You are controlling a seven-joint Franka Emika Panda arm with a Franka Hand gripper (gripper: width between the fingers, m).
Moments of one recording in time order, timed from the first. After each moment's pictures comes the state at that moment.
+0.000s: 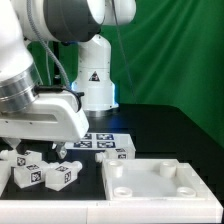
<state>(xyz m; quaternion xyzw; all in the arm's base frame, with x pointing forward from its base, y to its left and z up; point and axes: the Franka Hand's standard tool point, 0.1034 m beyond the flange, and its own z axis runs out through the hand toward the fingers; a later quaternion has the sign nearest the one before) 0.581 -0.142 0.076 -0.94 0.23 0.21 0.12</state>
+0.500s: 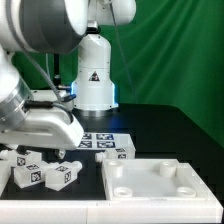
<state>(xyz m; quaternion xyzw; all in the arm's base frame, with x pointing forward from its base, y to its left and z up) 0.578 -0.152 0.062 -0.91 0.25 0.30 0.13</state>
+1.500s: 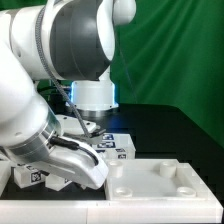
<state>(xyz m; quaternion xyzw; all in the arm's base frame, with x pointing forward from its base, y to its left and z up) 0.610 -0.106 0.037 -0.90 0.31 0.30 0.11</state>
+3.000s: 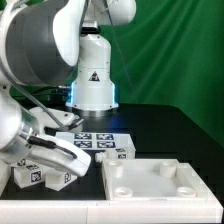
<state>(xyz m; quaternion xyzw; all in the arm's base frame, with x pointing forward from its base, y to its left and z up) 0.571 -0.118 0.044 -0.86 0.29 0.39 0.14</state>
